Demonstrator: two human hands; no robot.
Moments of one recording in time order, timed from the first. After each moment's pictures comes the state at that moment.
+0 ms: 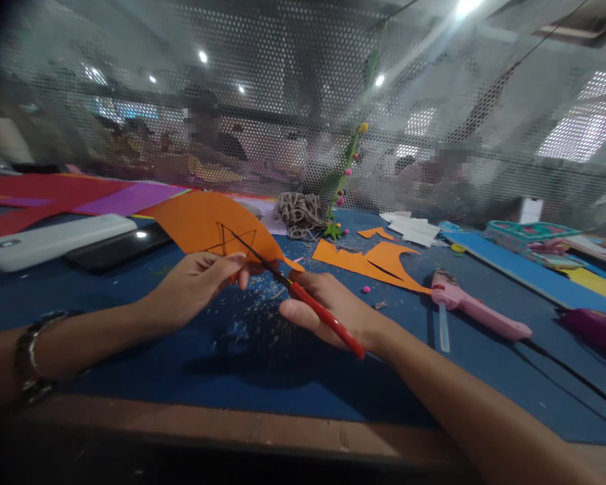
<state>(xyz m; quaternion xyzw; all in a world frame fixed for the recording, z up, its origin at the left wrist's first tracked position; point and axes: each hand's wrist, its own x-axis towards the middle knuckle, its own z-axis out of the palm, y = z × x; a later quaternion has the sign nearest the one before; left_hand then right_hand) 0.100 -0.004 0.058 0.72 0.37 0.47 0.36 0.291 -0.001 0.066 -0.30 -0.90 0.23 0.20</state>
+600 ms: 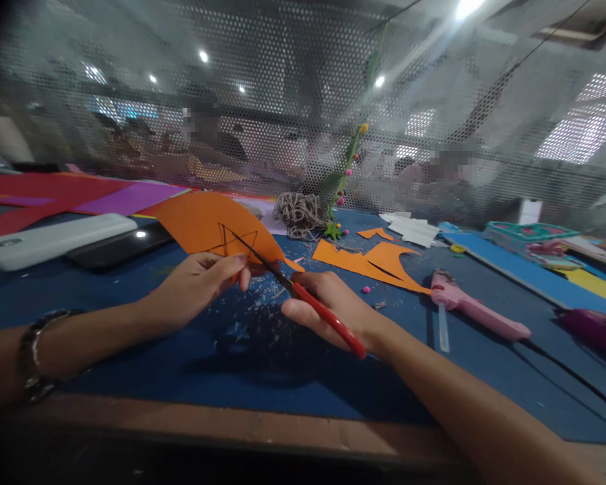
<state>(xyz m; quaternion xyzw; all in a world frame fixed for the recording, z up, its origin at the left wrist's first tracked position) 0.097 -0.003 0.055 0.71 0.39 0.44 0.38 0.290 0.001 0.063 -0.33 -0.89 0.23 0.22</state>
